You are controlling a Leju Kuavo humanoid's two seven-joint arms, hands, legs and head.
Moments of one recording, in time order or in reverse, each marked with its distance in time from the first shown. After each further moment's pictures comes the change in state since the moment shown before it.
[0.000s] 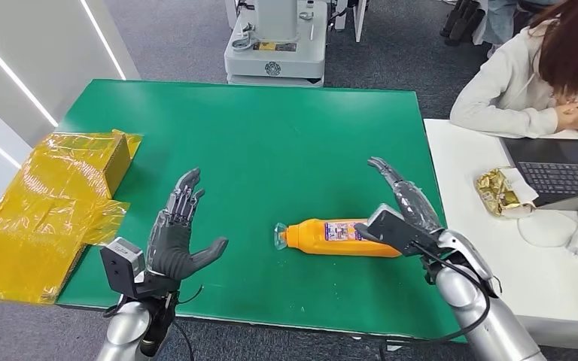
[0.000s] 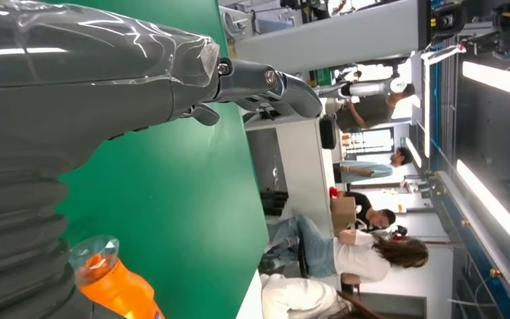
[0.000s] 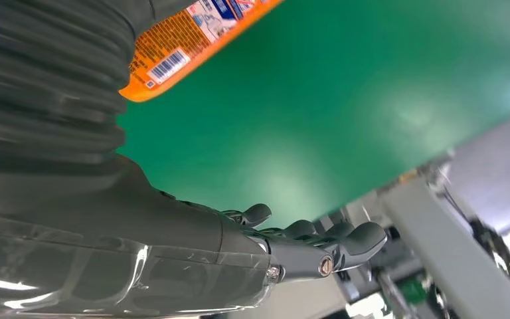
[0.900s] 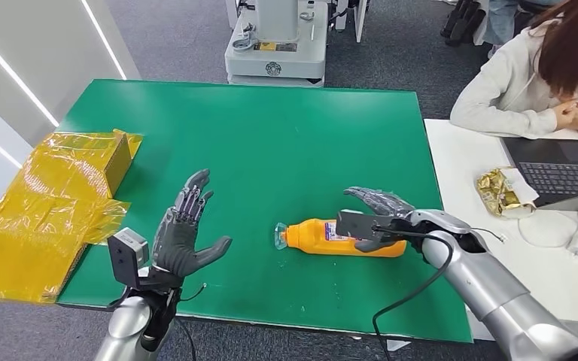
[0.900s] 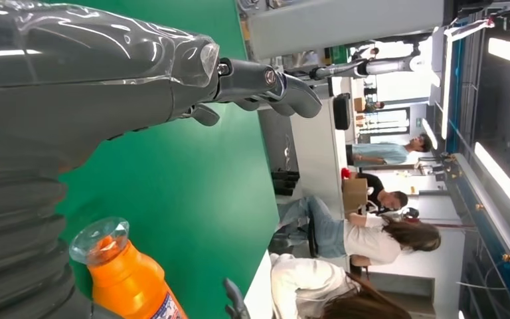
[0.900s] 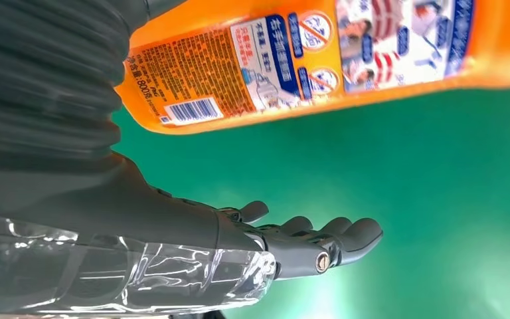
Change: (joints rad) left arm -0.028 0.017 -0.009 0.034 0.061 -0.038 0.049; right arm -0.303 -0.018 0.325 0.332 0.013 0.316 0.124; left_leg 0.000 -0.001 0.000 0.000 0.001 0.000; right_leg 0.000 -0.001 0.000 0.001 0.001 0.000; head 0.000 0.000
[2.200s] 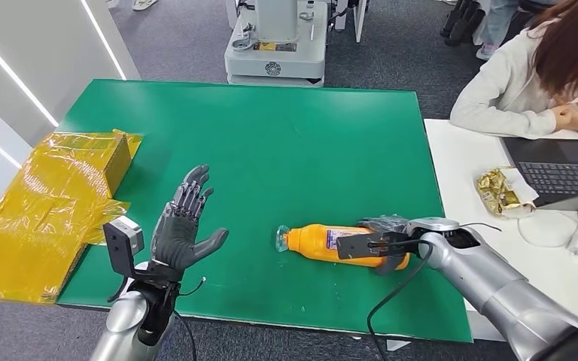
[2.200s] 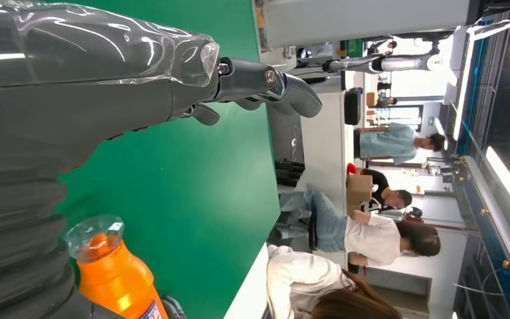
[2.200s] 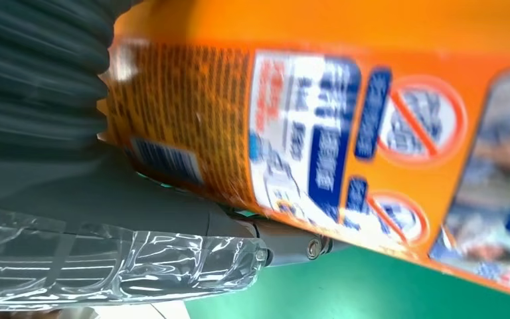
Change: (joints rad) left arm -0.023 0.005 0.000 0.004 0.083 -0.005 0.057; right arm -0.099 -0.012 0.250 0.158 -0.035 0.157 0.101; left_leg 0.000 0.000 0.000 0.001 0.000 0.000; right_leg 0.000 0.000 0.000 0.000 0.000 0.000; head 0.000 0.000
